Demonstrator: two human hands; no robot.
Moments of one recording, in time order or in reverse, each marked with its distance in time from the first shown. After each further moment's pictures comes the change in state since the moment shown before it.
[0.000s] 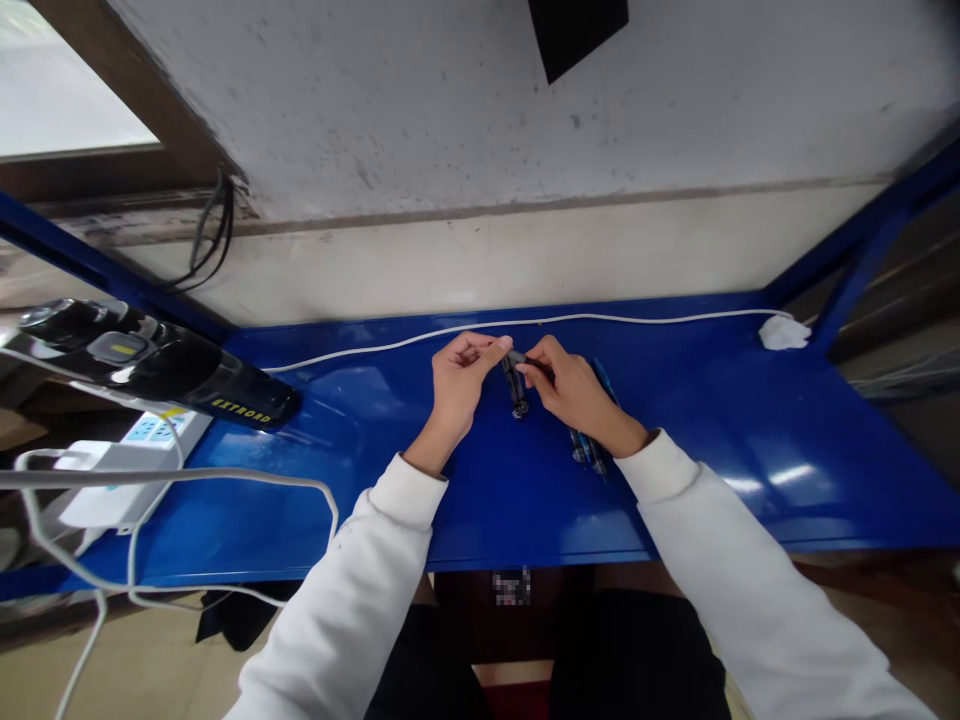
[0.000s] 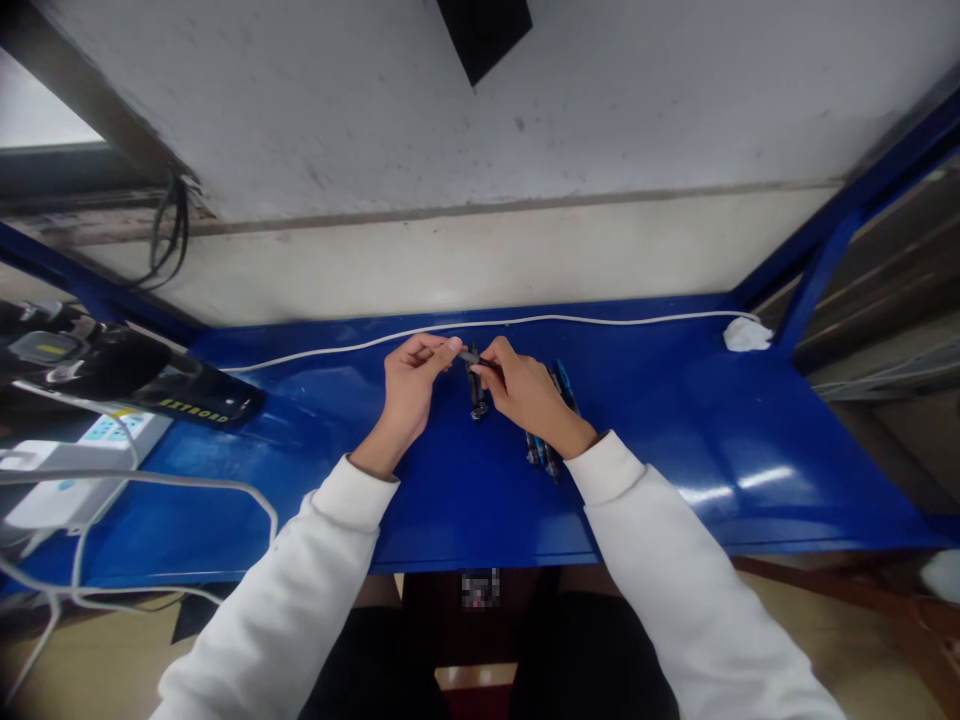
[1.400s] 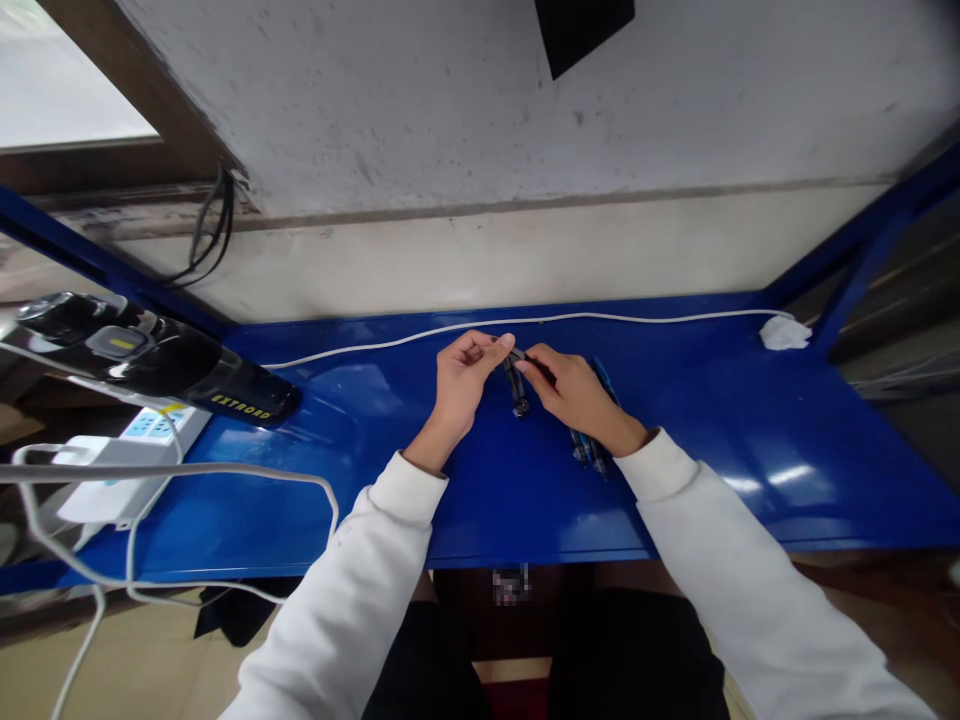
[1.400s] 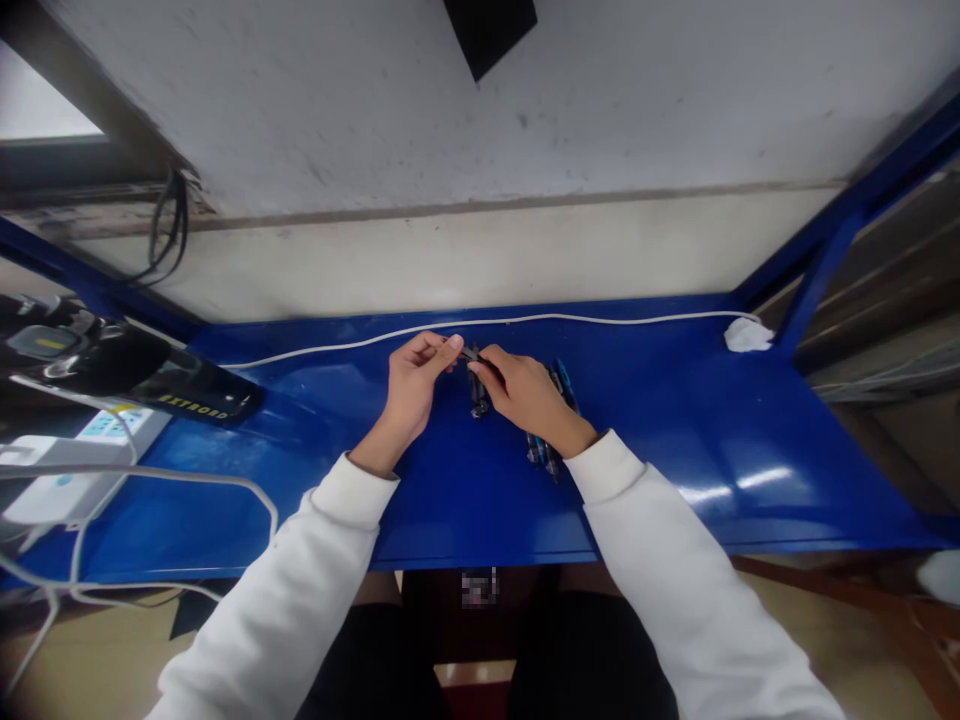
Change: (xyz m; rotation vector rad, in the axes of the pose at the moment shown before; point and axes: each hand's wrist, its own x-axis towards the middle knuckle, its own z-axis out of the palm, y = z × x) left_hand -0.002 0.006 0.003 -0.009 -0.044 -0.027; right_hand 0.000 -0.002 0.000 -0.111 0.011 -0.080
